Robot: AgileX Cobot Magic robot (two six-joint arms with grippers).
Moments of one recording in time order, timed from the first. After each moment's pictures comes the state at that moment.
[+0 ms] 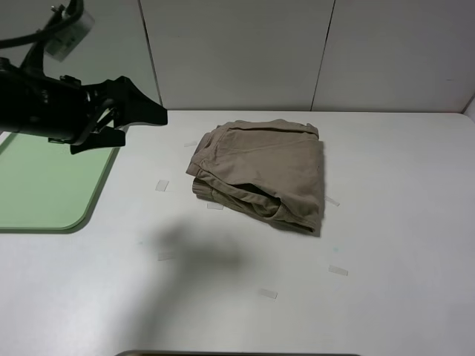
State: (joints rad) left arm -0.20 1.41 -0.70 -1.32 0.39 0.99; right arm 0.11 -0.01 -0.49 -0.05 1.02 0.10
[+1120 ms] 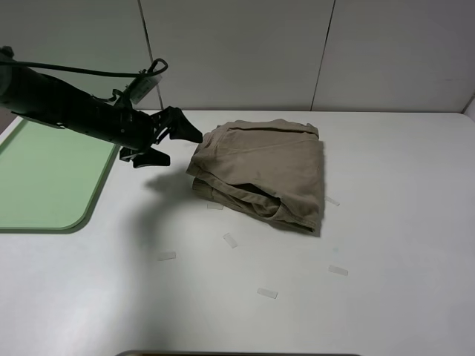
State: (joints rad) left arm -0.16 2.09 -1.13 -1.40 0.50 1.03; right arm 0.11 -0.01 -0.49 -0.05 1.02 0.11
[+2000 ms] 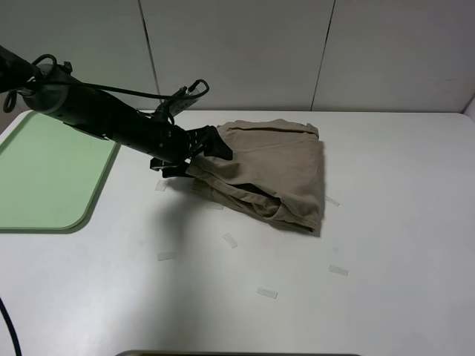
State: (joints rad) left arm -0.31 2.19 -1.19 -1.41 0.40 1.01; right arm 0.11 -0.01 -0.49 -0.05 1.02 0.11
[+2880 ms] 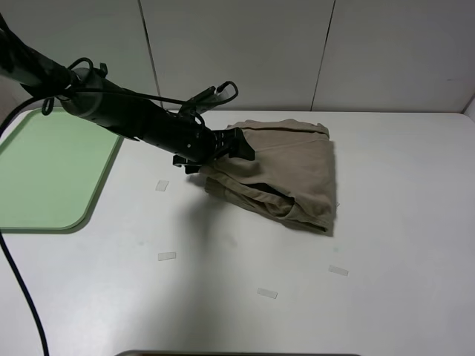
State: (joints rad) left arm -0.42 2.25 -1.30 -1.44 0.32 1.00; right arm 0.11 -0.01 -0.49 -0.06 1.02 0.11
